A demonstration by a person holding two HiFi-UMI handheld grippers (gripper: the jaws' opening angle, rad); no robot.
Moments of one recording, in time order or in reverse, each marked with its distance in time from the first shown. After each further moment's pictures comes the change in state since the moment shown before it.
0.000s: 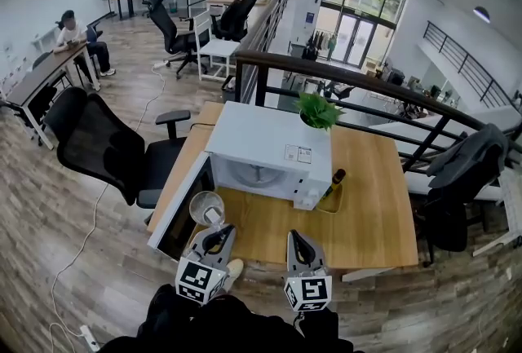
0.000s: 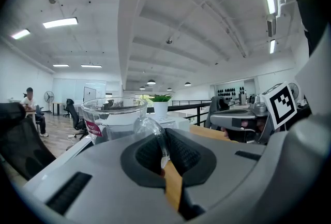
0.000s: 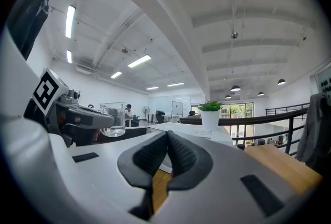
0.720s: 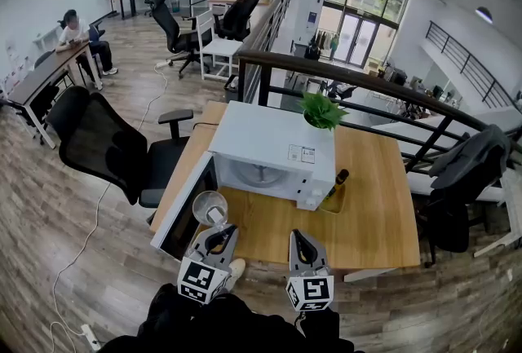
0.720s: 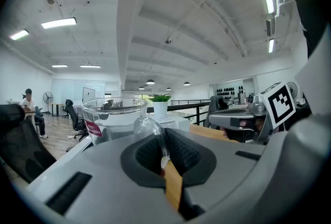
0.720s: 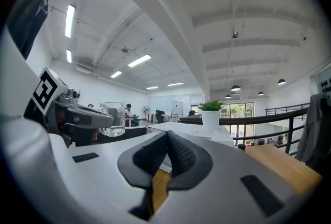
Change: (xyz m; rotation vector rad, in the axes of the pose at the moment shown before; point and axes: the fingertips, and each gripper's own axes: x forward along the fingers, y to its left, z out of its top) left arm -0.001 0.002 0.000 0.009 0.003 -0.009; right arm 0.004 0.003 0.000 0.000 0.006 -0.002
